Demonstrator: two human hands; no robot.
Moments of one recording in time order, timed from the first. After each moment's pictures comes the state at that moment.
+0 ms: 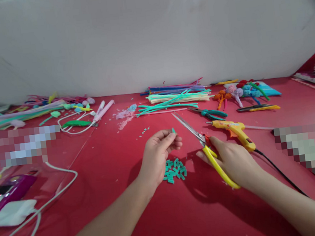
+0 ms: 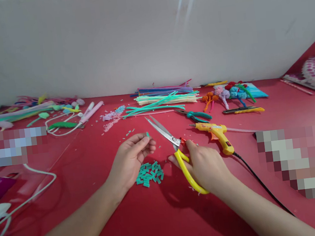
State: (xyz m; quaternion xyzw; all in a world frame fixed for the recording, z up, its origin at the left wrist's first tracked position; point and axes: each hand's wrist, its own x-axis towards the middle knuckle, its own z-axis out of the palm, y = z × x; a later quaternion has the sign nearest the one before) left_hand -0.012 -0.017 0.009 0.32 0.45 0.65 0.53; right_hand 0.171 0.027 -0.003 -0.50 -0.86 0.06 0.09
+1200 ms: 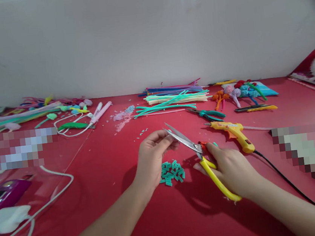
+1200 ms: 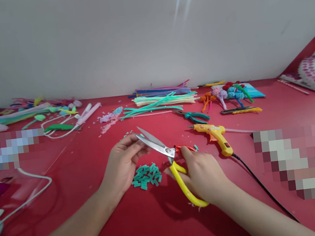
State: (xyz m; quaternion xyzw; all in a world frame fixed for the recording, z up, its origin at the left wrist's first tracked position) left_hand -0.013 -0.016 0.016 0.35 0.45 0.67 0.48; right_hand 0.174 0.017 -0.009 -0.44 -0.89 0.05 0.10
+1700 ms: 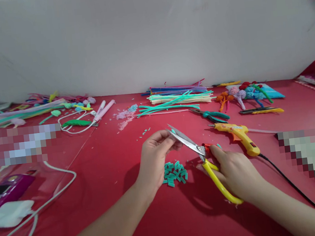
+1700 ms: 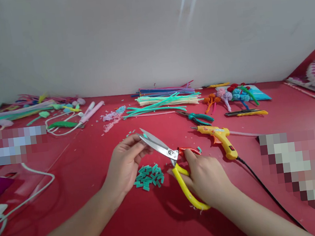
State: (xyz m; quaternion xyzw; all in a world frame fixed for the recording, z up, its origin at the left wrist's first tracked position) left_hand -0.013 -0.018 0.017 0.34 0.46 0.67 0.48; right_hand 0.174 0.018 -0.015 -0.42 -0.90 0.00 0.09
